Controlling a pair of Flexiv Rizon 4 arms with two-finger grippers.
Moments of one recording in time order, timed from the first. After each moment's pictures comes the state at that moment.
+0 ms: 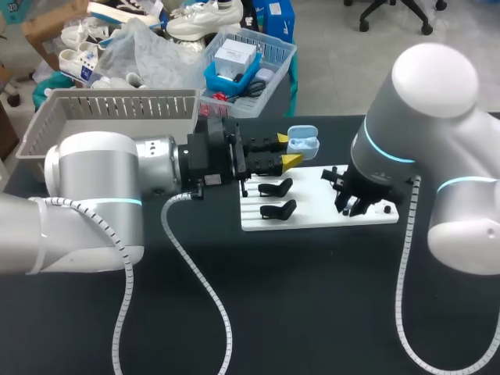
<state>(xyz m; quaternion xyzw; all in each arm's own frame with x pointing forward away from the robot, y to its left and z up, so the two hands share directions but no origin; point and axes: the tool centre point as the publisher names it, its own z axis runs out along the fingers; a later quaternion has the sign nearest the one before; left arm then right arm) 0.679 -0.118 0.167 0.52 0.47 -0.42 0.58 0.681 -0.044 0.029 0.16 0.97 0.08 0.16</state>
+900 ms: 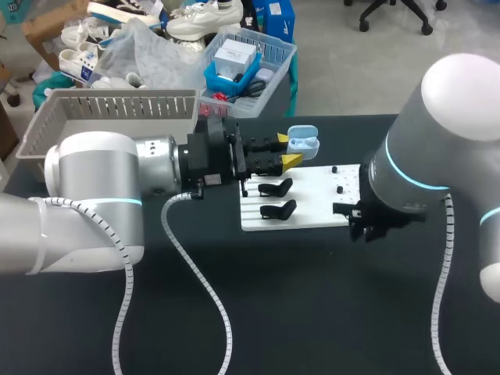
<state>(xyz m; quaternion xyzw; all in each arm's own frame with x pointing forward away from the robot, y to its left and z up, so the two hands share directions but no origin) 0.679 -0.118 0.167 0.52 0.47 -0.42 0.58 0.591 -0.055 0.057 0.02 0.99 0.05 0.16</state>
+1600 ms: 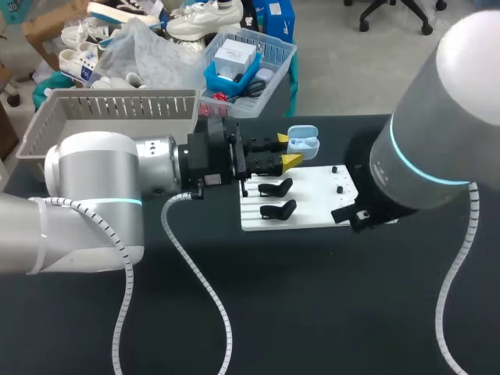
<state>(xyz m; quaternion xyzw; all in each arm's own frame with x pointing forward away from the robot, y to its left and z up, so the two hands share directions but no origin) 0.679 -0.118 0.167 0.52 0.47 -0.42 0.58 0.542 -0.038 0.150 -0.18 0.96 0.00 0.21</state>
